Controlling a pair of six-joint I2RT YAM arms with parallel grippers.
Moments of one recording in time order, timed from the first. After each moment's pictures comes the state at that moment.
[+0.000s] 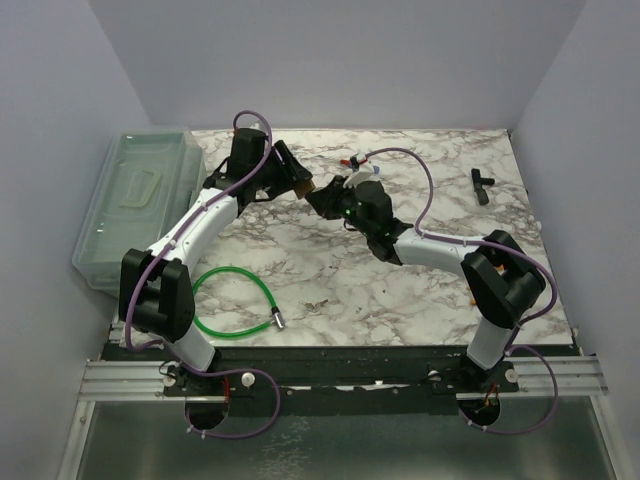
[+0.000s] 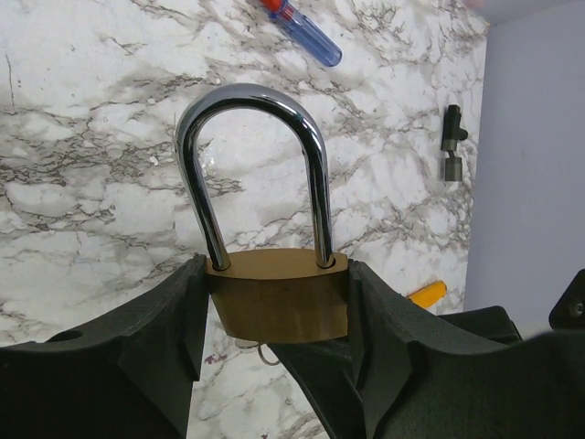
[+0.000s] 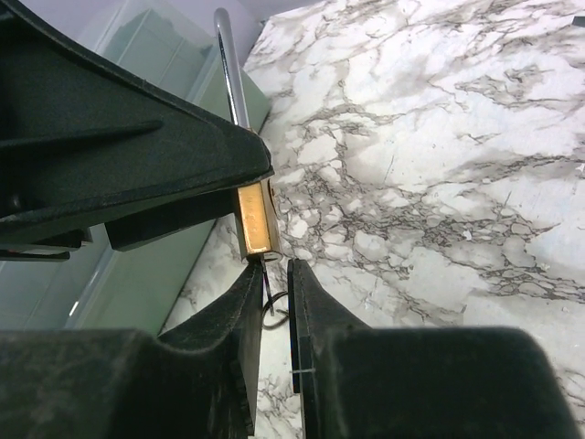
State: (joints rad) left arm -0.33 1.61 1.33 -0.28 0.24 -0.79; right arm 0.72 1.77 1.05 0.61 0.04 0.63
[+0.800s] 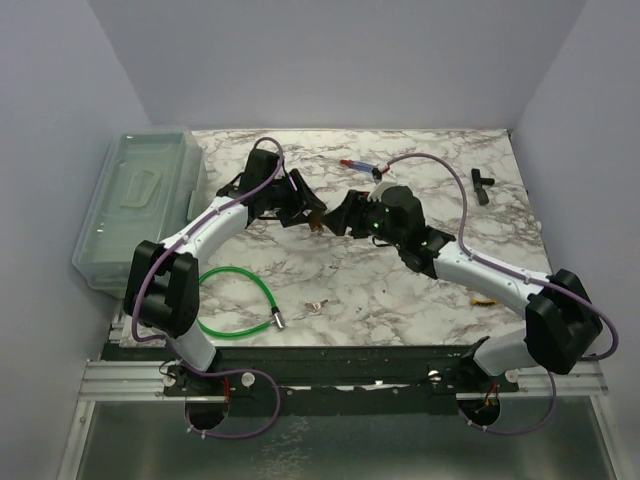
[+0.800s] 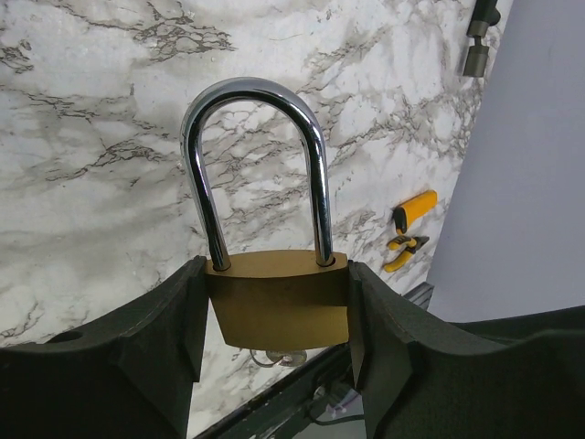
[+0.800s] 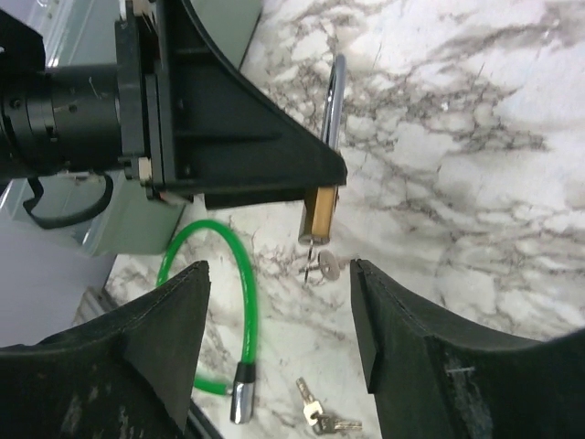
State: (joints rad) left arm -0.37 1.65 1.22 -0.32 0.42 -0.89; right arm 0.71 1.43 0.93 0.22 -0.06 0.64
